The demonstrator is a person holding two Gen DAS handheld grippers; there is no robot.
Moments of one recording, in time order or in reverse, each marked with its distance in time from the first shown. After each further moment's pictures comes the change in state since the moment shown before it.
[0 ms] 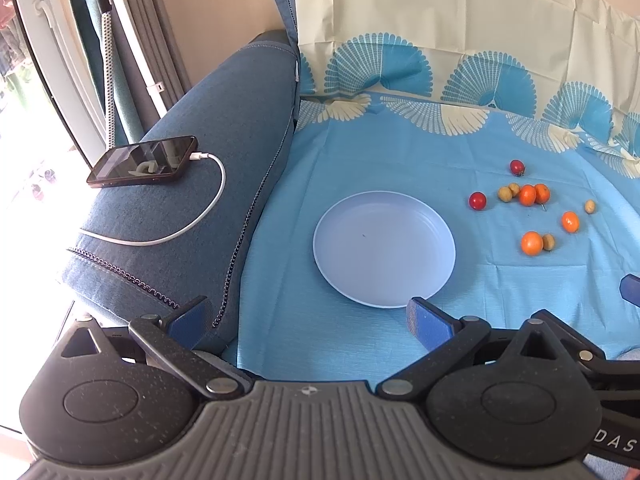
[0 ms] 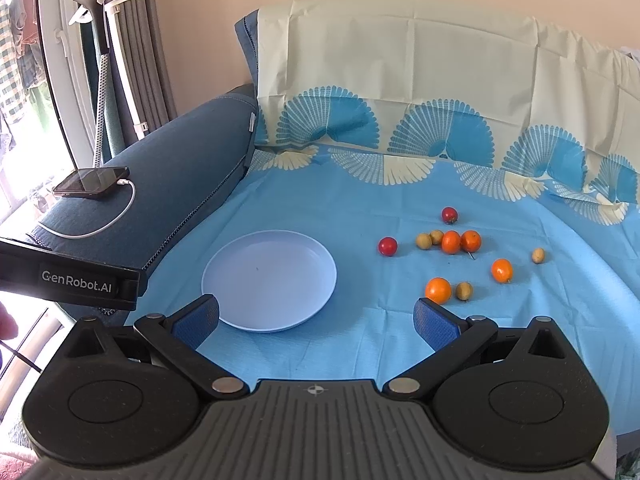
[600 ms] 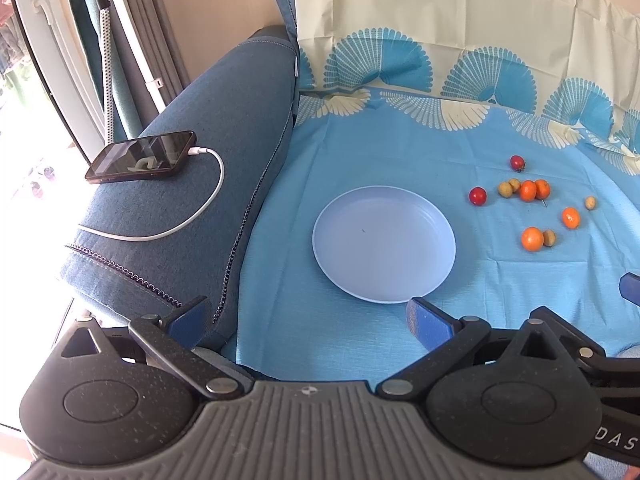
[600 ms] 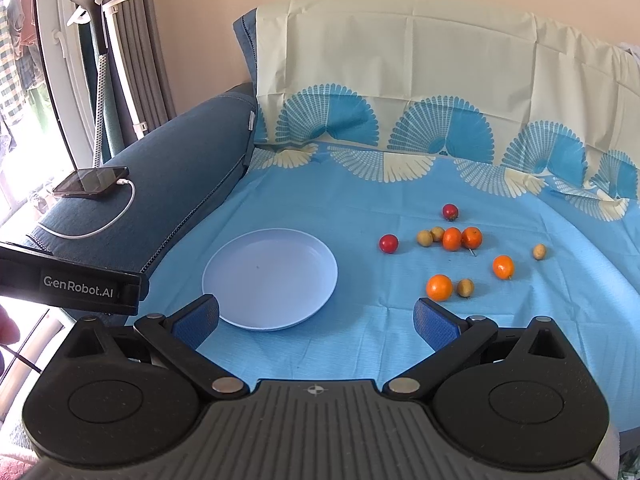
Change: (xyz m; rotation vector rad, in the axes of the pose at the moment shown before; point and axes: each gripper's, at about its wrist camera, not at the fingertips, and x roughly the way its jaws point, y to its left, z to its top) left arm 0.003 0.001 -0.002 0.002 0.010 -0.002; right arm 0.002 -0.003 -0.003 0.020 -0.088 0.024
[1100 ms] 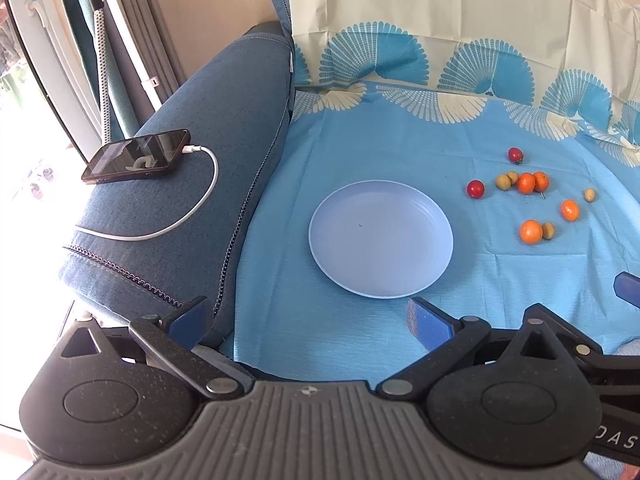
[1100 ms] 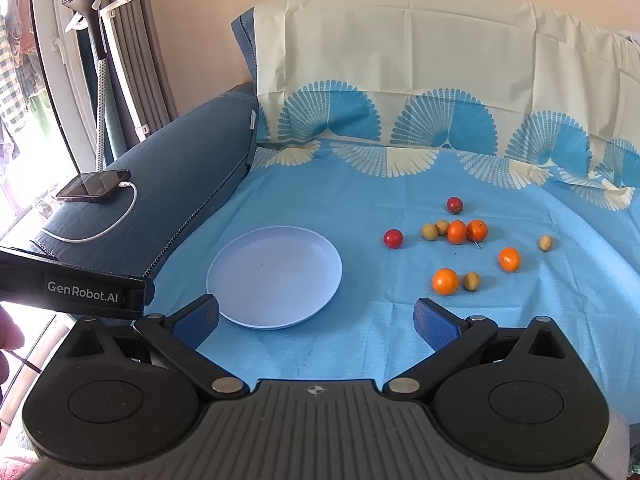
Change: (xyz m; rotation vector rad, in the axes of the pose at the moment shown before) left arm 0.001 -0.006 0.000 0.020 0.018 0.002; right arm 0.001 -0.005 0.000 0.009 0.017 0.010
